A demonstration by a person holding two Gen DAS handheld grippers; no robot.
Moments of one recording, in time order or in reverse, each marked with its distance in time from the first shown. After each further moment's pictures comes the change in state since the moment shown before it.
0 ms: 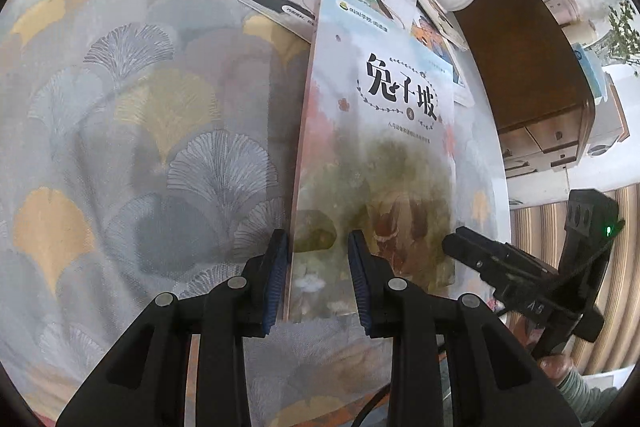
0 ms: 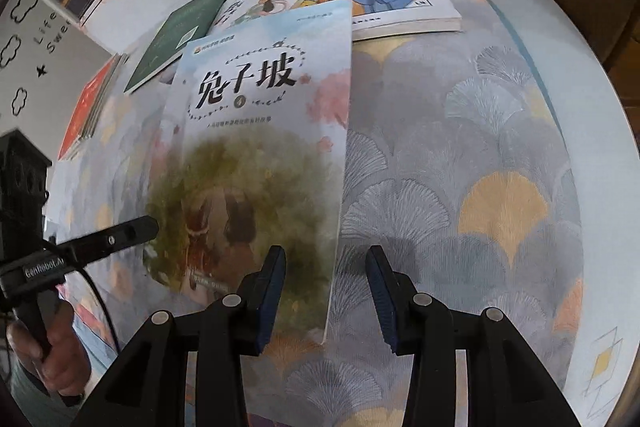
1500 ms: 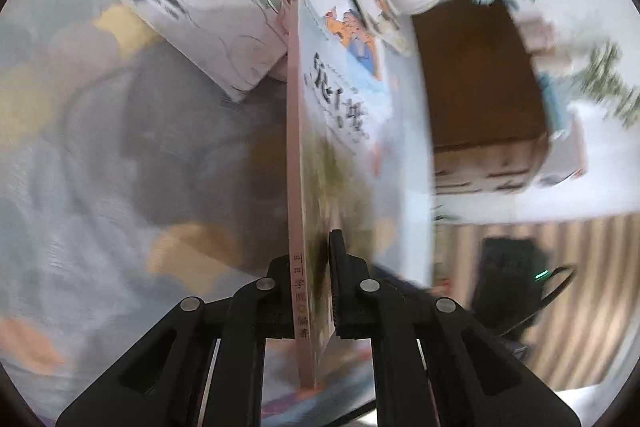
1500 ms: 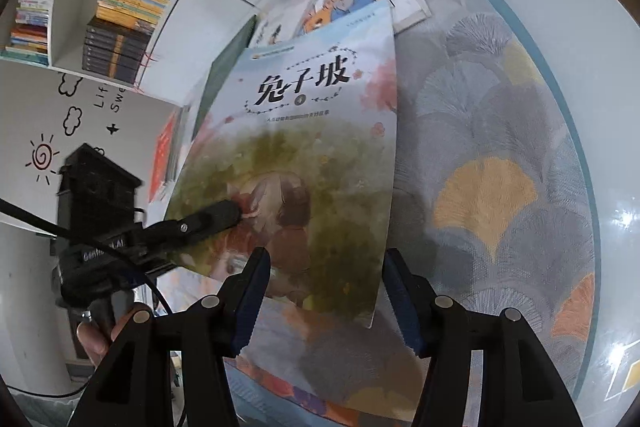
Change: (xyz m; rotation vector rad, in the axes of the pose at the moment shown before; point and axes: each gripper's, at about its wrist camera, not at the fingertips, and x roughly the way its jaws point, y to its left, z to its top) left arm 0.026 -0.066 0.019 -0.168 0.036 -0.282; right arm -0.025 -0.078 -0.003 0.195 0.002 0.411
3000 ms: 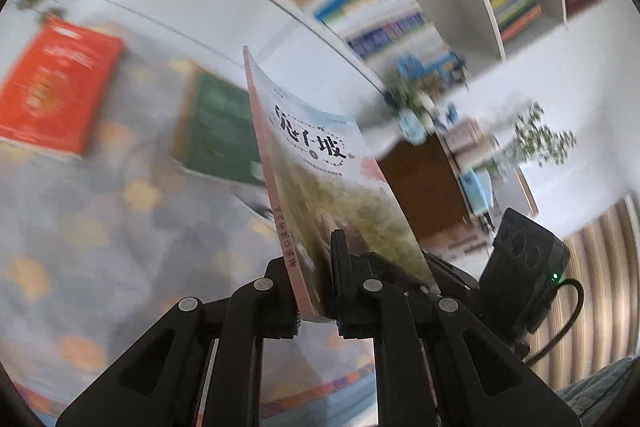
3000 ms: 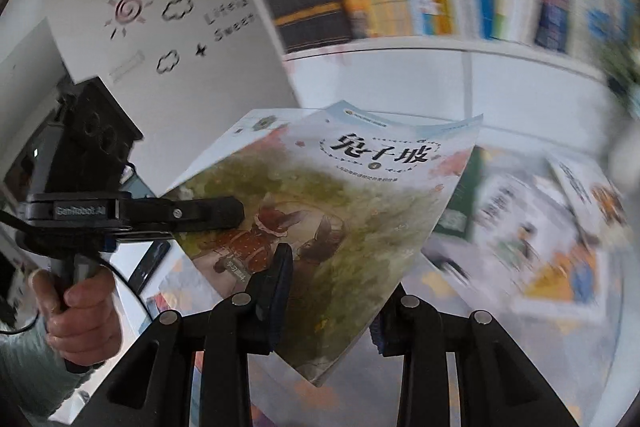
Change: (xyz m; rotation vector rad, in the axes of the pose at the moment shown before) left arm -0.289 0.044 0.021 0.182 -0.412 0.001; right arm 0.063 0.328 0.002 -0.735 -0.197 -0.082
